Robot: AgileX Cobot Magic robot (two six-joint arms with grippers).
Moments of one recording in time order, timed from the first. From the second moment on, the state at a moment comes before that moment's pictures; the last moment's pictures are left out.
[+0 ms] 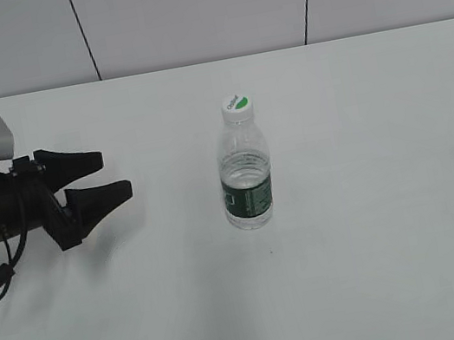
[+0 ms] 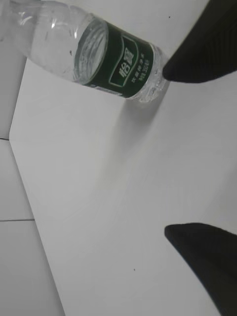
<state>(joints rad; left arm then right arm) 0.04 2.05 -0.72 1.22 -1.19 -0.43 0.02 -0.01 -0.50 -0.05 1.09 -0.08</state>
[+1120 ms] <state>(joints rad) -0.30 2.20 -0.96 1.25 -1.15 -0.43 0.02 -0.01 -0.50 -0.05 1.09 -0.08</state>
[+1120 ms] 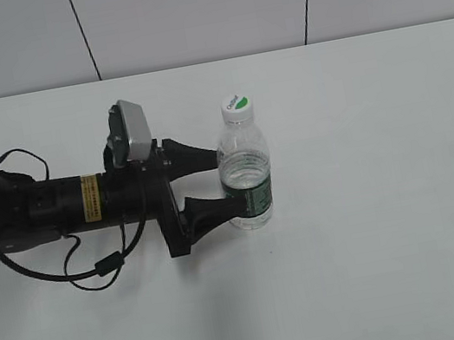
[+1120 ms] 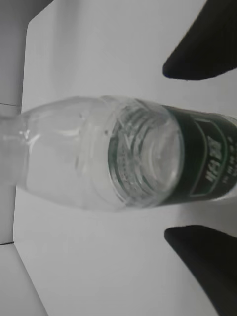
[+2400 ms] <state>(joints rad) -0.40 2.23 -0.99 1.11 -1.05 -0.43 0.02 0.05 -0.58 -0.04 1.05 -0.08</state>
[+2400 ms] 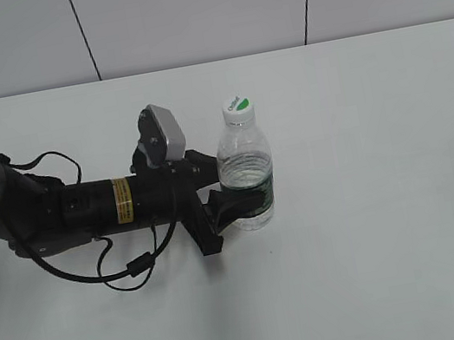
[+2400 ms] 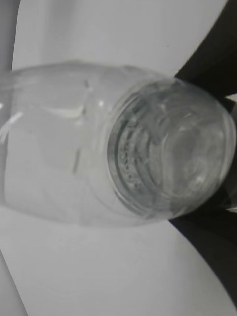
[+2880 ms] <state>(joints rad) -0.40 2.23 -0.99 1.12 -1.06 -0.43 0.02 0.69 -0.86 0.02 1.06 -0.08</state>
